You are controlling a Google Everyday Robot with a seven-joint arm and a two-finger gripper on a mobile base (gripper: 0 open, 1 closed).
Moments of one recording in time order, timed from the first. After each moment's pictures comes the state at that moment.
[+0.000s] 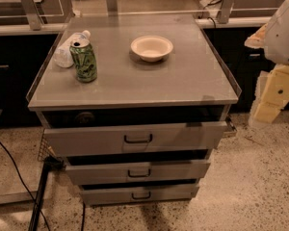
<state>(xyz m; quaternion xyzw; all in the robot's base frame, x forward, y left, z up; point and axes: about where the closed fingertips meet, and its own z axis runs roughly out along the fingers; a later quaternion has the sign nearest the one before) 0.438 -0.216 0.979 -0.60 0.78 -0.04 0.16</state>
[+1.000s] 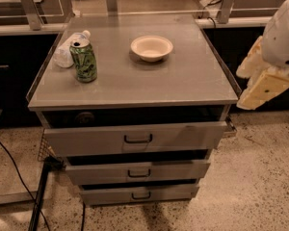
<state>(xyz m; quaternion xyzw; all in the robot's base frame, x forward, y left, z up) 0.441 -0.215 0.972 -0.60 0.78 -0.03 0.17</state>
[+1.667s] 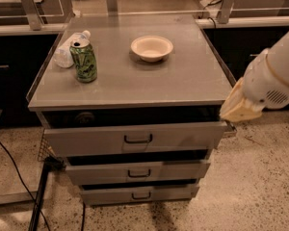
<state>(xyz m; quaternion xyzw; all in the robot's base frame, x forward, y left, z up) 0.446 -0.208 0.897 -0.58 0.79 0.02 0.19</state>
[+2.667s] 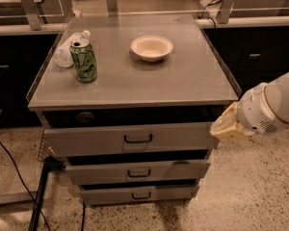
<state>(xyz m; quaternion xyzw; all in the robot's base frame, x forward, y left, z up) 0.442 -0.197 0.836 -0.56 0.78 0.09 0.25</state>
